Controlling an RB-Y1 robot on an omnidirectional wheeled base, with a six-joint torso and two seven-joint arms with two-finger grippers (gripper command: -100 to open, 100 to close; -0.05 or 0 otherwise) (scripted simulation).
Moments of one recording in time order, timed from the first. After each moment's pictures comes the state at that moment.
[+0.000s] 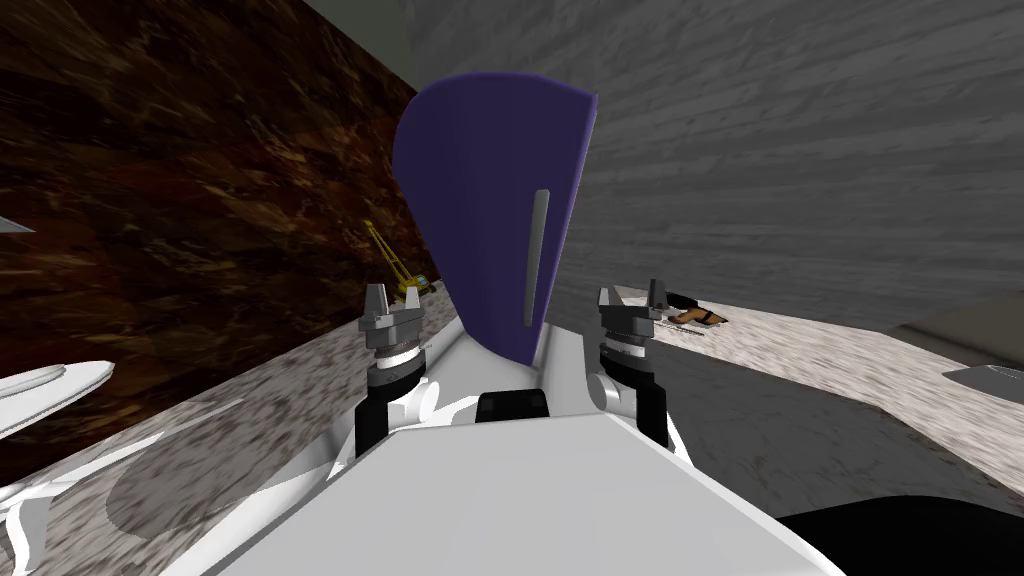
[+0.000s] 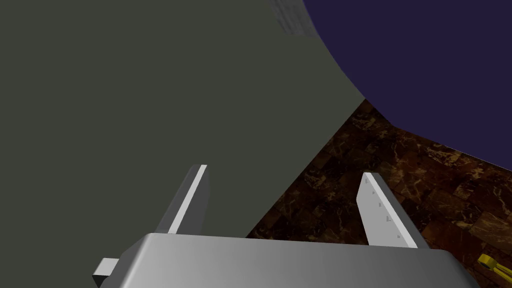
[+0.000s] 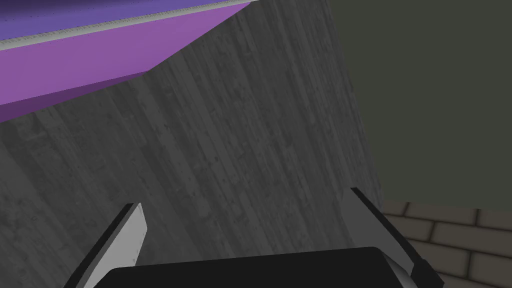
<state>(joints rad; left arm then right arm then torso) 0.49 0.04 -0.06 -2.33 0.04 -0.63 -0.07 0.54 0.05 -0.07 -2.34 -0.11 -0.54 -0.10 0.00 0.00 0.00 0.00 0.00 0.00</state>
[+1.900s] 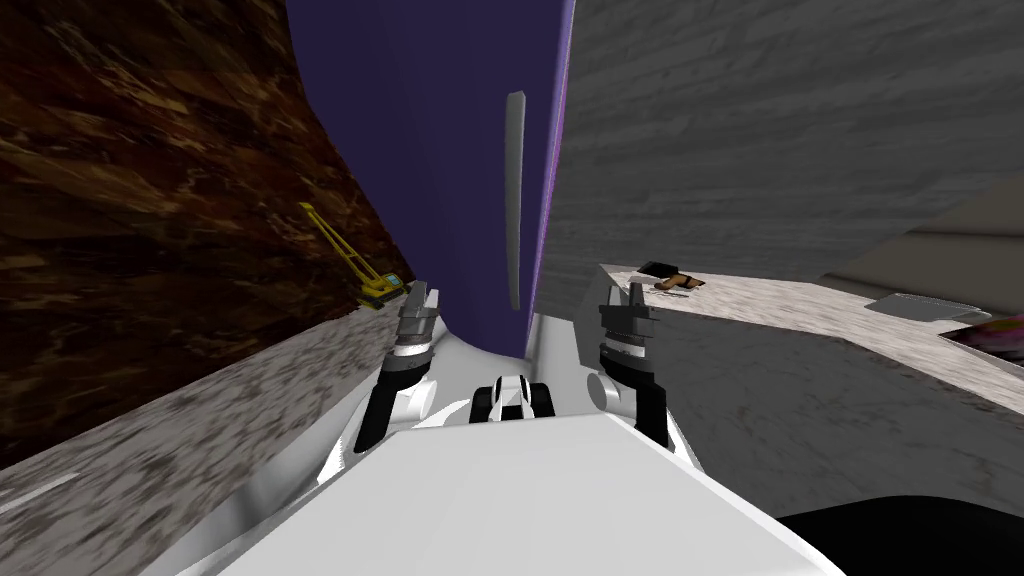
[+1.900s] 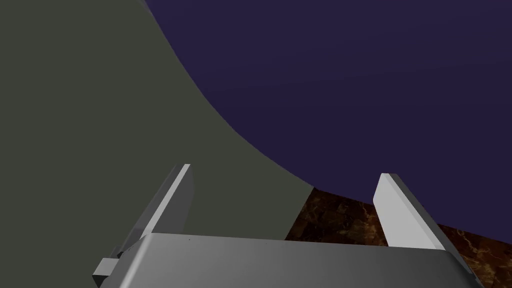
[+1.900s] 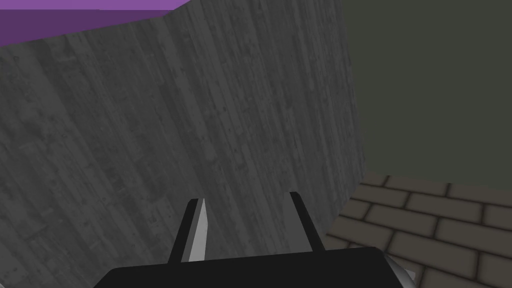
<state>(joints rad) 0.46 0.15 -0.08 -2.33 -0.10 -0.43 -0.15 0.54 0.05 -0.07 -2.34 -0.11 -0.54 -0.10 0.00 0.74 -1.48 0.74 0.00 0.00</state>
